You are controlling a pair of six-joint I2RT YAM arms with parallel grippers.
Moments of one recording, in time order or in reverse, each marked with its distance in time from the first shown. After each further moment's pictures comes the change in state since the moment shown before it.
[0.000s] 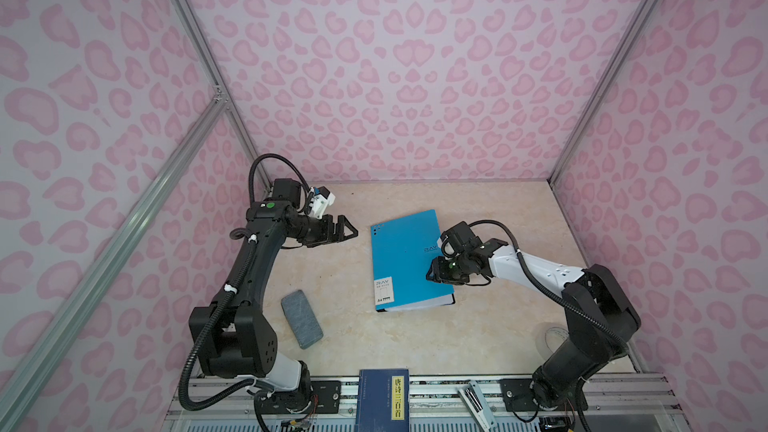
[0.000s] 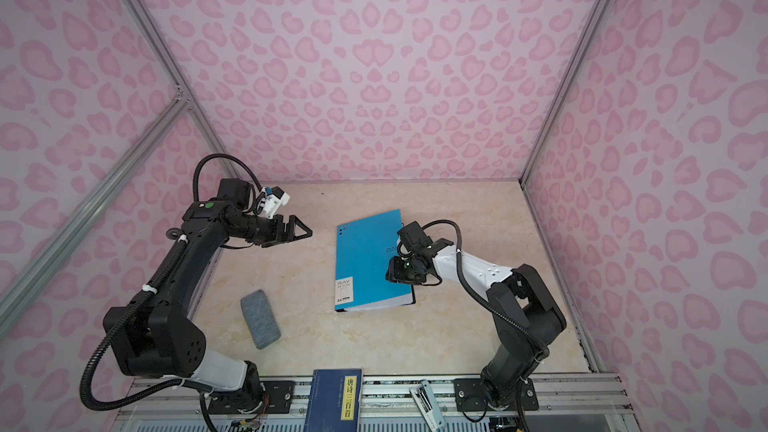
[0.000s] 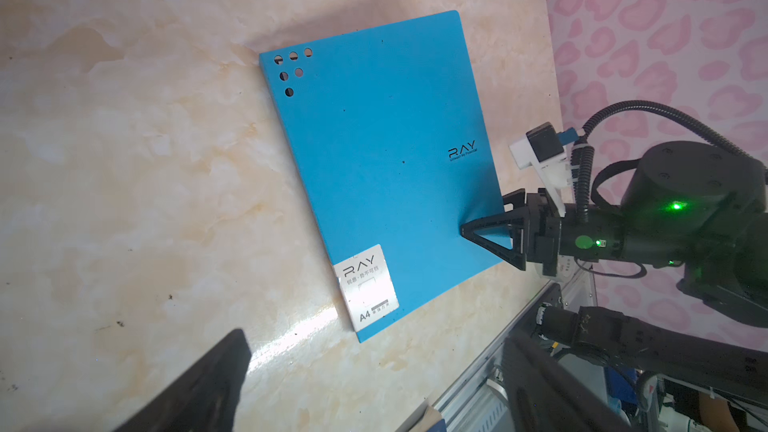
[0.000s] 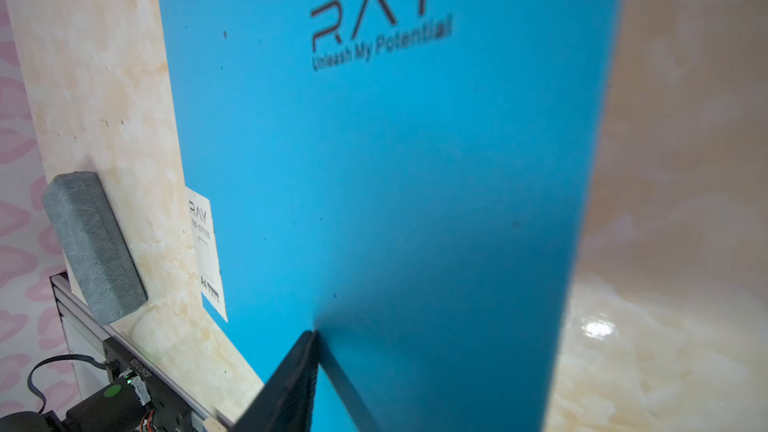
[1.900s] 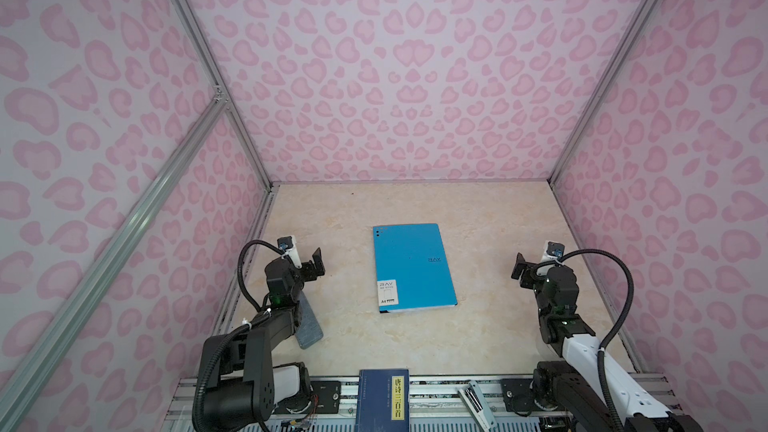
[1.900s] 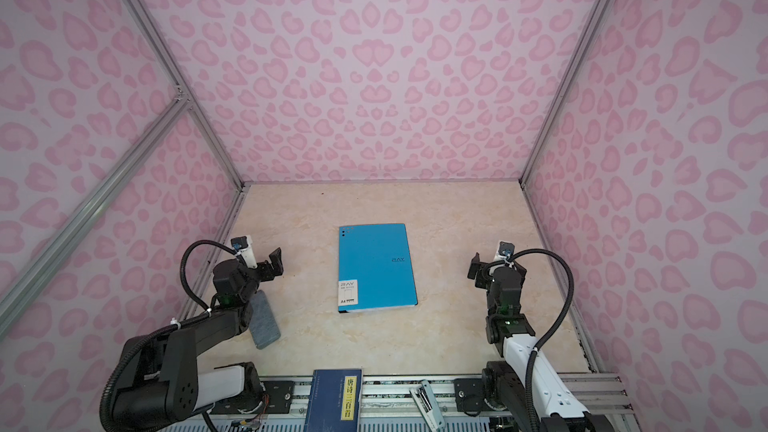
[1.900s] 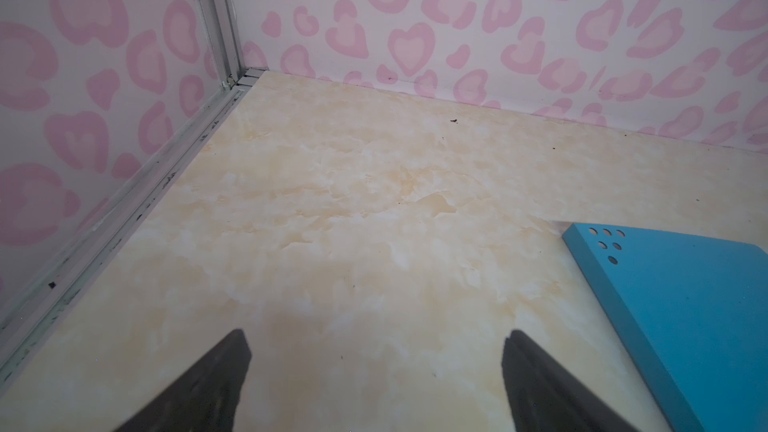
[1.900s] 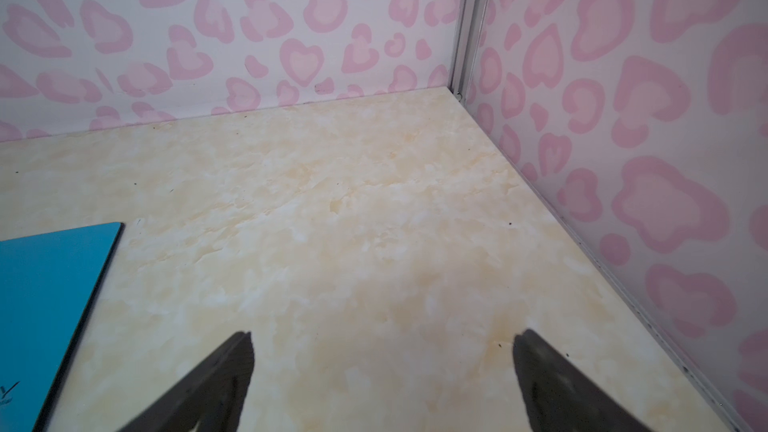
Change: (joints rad) left arm 0.136 -0.219 -1.173 1.794 -0.544 -0.105; right arm -0.563 -0.811 -0.836 0.840 0.511 -0.491
